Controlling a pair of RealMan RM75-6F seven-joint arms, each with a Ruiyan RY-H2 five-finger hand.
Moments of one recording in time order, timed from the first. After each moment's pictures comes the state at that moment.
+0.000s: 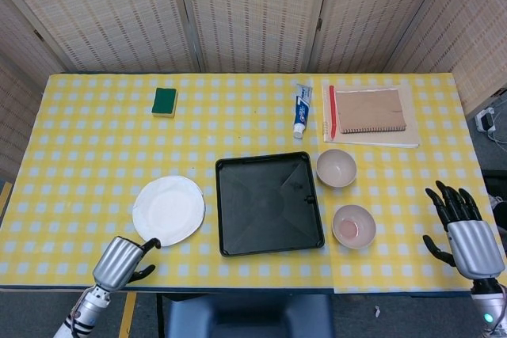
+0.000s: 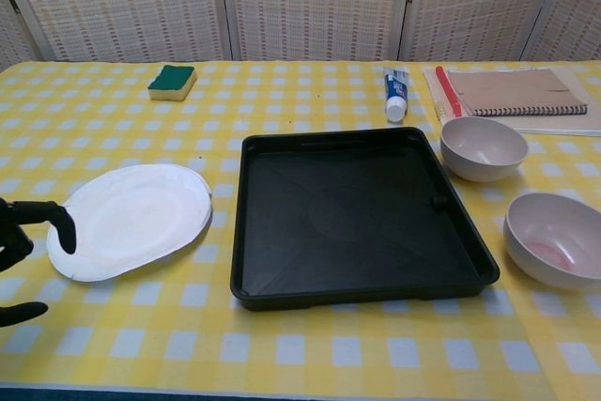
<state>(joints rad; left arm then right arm) -0.22 -1.55 0.06 -1.29 1.83 1.44 0.13 0.07 -1.11 0.02 -1.59 -1.57 1.49 -0.02</state>
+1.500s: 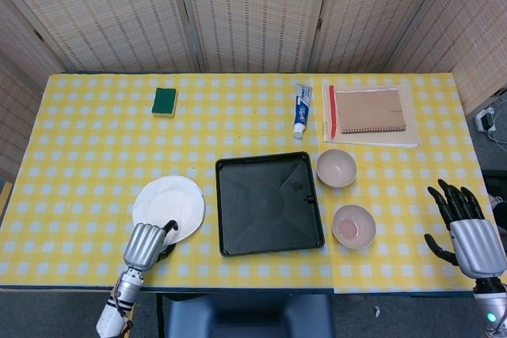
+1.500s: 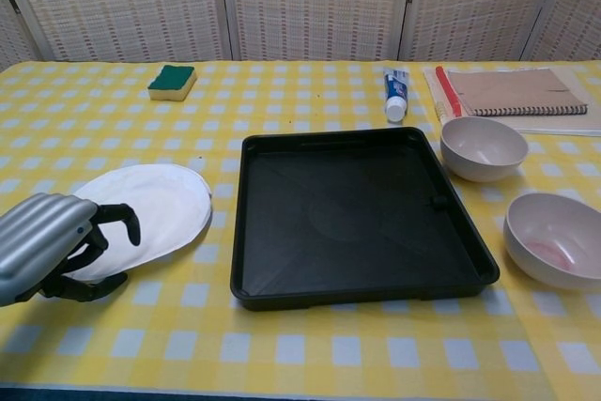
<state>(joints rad) -0.28 -1.86 -0.02 -1.06 1.61 1.37 0.22 0.07 -1.09 0.02 -1.59 -1.57 1.49 0.00</state>
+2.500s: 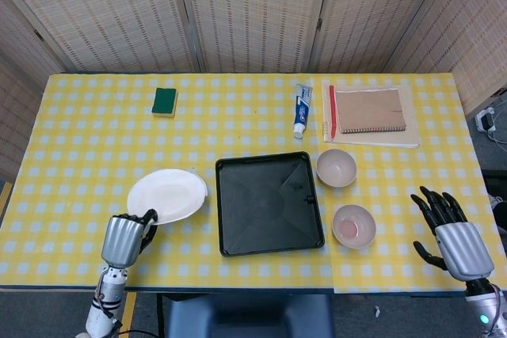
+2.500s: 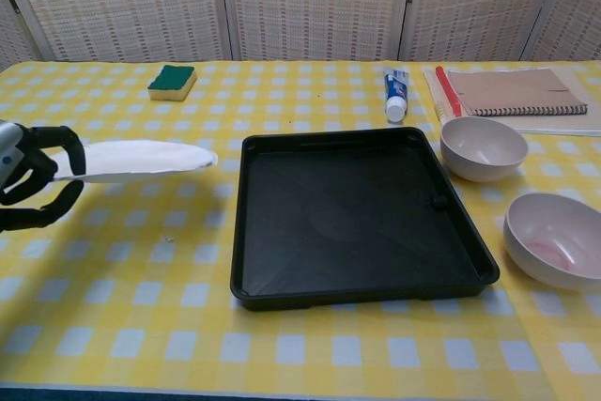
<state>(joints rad) -0.28 -1.85 -0.06 -1.01 1.70 1.68 0.21 0.09 -1.08 -0.02 -1.60 -1.62 1.44 0.01</state>
